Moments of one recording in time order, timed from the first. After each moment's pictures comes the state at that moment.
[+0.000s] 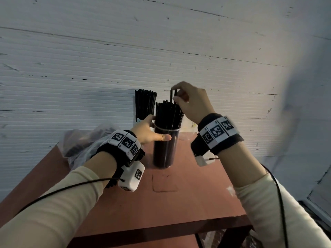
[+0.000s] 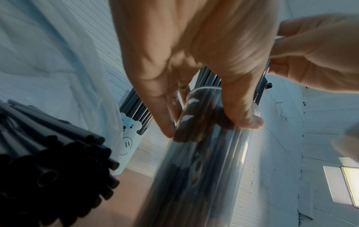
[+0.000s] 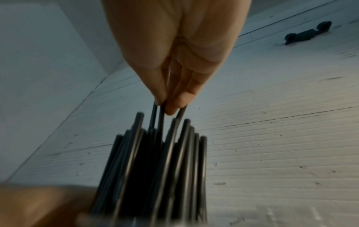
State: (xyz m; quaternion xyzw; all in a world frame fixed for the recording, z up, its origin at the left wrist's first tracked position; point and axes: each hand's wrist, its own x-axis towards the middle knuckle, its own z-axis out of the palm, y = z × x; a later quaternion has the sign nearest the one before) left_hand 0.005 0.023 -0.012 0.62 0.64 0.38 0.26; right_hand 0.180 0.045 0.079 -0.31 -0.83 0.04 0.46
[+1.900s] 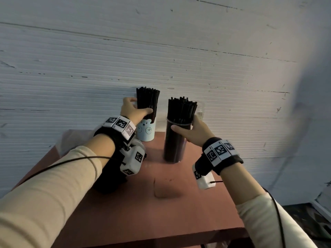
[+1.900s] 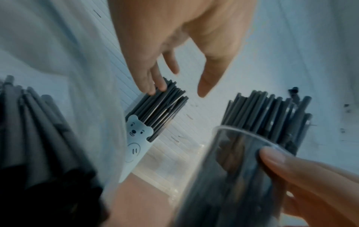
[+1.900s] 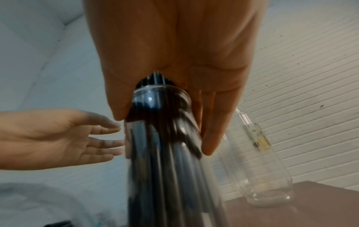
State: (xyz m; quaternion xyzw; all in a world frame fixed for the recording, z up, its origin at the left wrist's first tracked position) left_hand -0.030 0.063 0.012 0.44 0.65 0.59 0.19; right_hand 0.192 0.097 -0.009 -0.46 -0.79 0.22 0.35
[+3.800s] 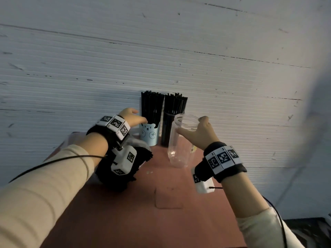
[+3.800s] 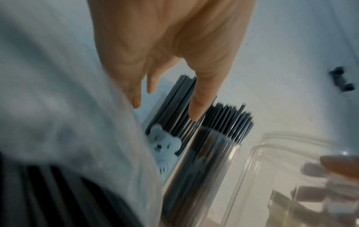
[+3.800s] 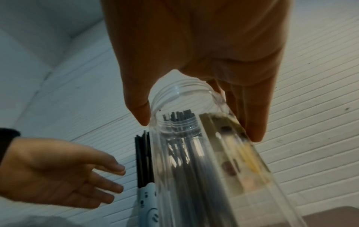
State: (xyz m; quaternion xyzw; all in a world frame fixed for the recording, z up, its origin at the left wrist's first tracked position) left_hand -0.059 0.064 0.019 0.48 0.75 0.40 0.21; right_hand 0.181 0.080 0.012 -0.54 -0.74 0.23 0.34
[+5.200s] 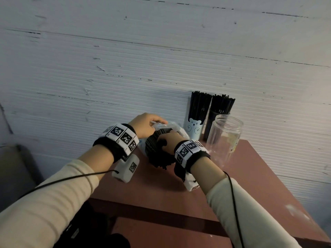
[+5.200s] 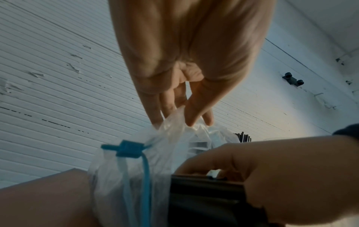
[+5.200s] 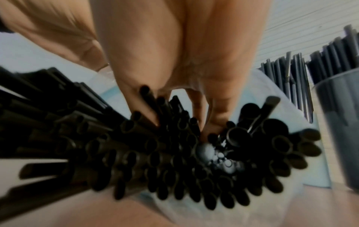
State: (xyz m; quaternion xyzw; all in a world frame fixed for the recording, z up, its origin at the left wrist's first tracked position) left_hand -0.118 -0.096 0.006 0.61 0.70 0.35 0.14; right_hand 0.005 -0.024 -0.011 -0.36 -0.93 0.06 -0.04
